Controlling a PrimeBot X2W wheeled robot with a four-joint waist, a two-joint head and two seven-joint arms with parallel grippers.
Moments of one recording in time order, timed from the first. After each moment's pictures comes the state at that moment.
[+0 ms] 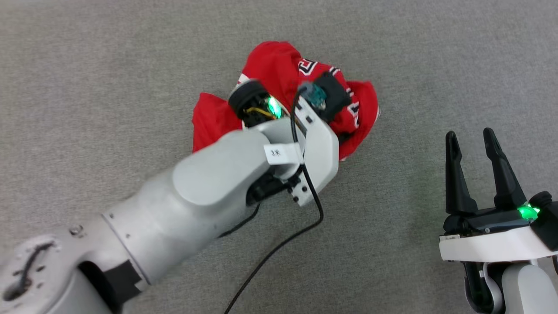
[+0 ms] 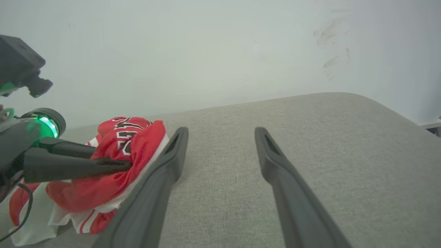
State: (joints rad) left arm -1.19 0.28 -1.28 0.45 -0.97 -0.13 0.22; right arm -0.15 -0.05 0.00 -0.06 0.25 0.13 -0.26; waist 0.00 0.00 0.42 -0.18
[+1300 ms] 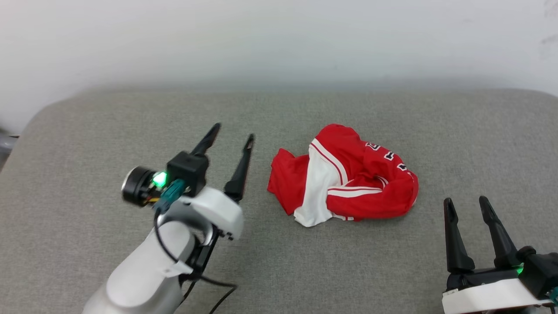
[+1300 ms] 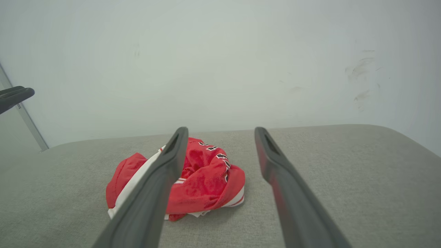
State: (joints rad) left arm -0.60 0.36 -0.76 0.33 -0.59 0.18 -0.26; right arm 0.04 -0.05 -0.03 -0.02 0.19 0.13 -0.26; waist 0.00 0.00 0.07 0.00
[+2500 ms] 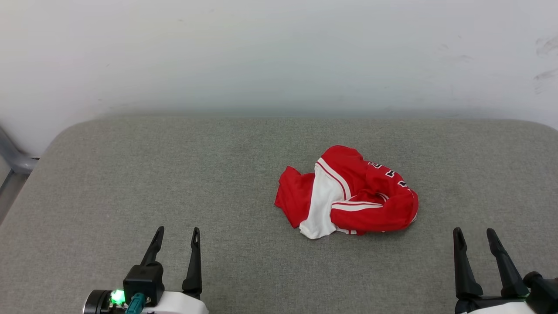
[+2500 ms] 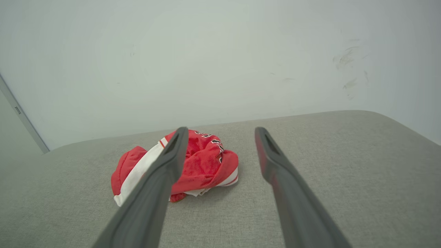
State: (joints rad) left arm 0.02 0.18 -0.21 0.13 -0.19 0.14 -0.26; right arm 0.13 -0.05 -0.08 0.03 0.24 0.13 -0.26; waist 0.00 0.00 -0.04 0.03
